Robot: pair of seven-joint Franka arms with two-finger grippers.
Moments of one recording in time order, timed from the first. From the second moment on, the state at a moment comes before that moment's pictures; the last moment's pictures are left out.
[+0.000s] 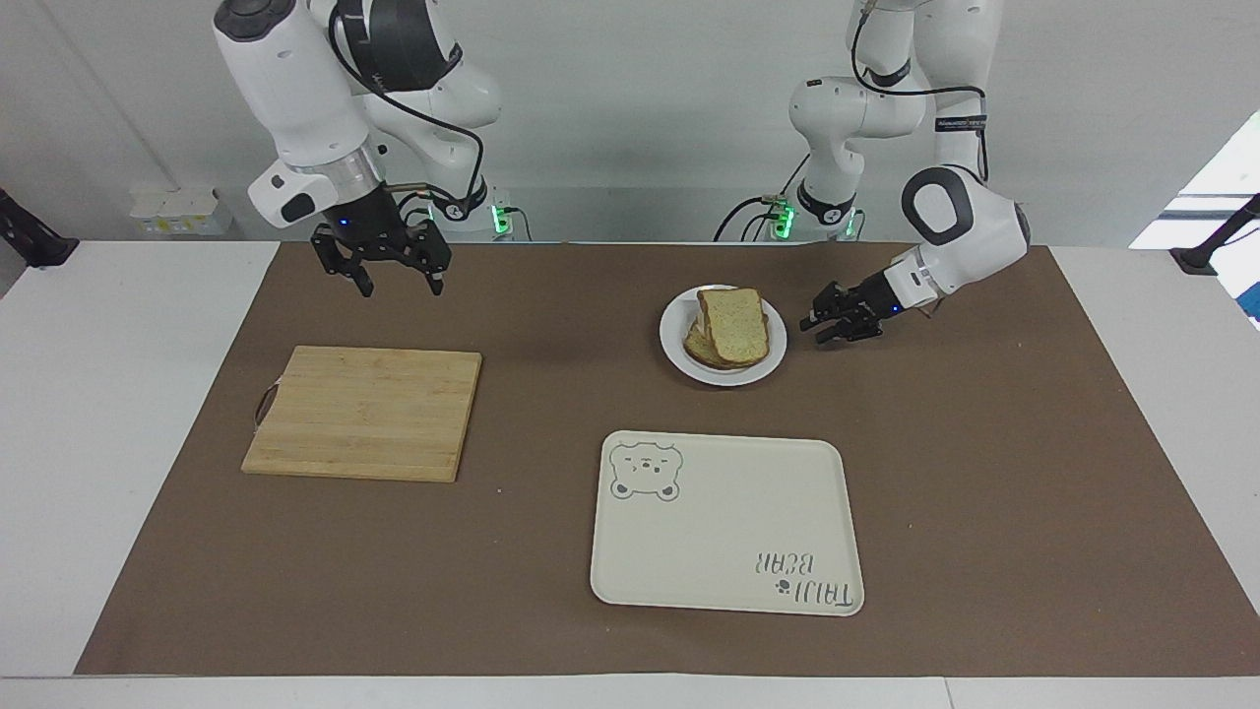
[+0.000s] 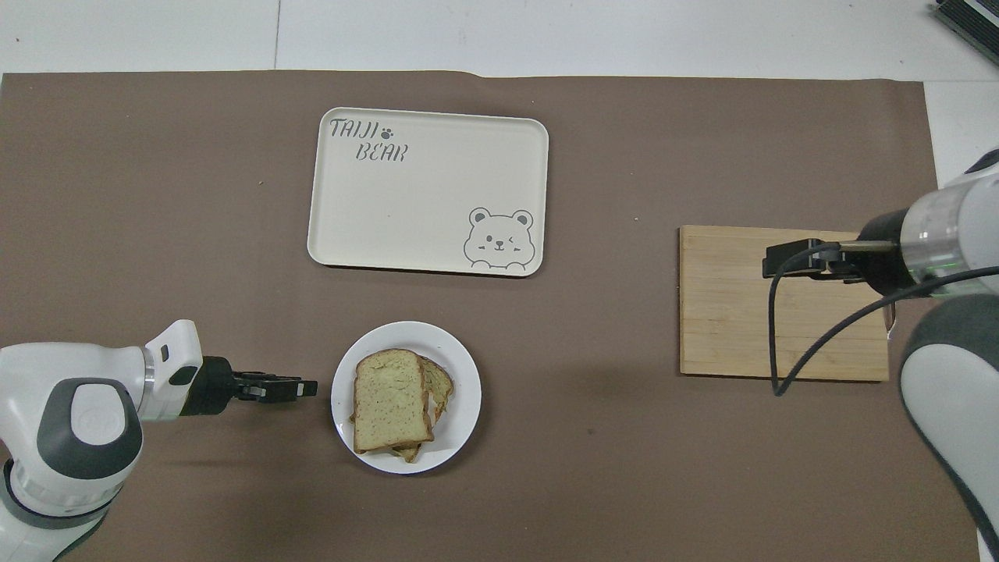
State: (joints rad) left arm -0.11 -0.10 0.07 -2.55 -0.91 2.16 0.78; right arm 0.11 -0.09 -0.04 -1.78 0.08 1.76 0.13
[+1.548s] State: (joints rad) left arm -0.23 -0.10 0.08 -2.63 -1.14 2.23 0.83; right arm 0.09 -0.11 -0.12 -1.58 -0.02 1.45 0.02
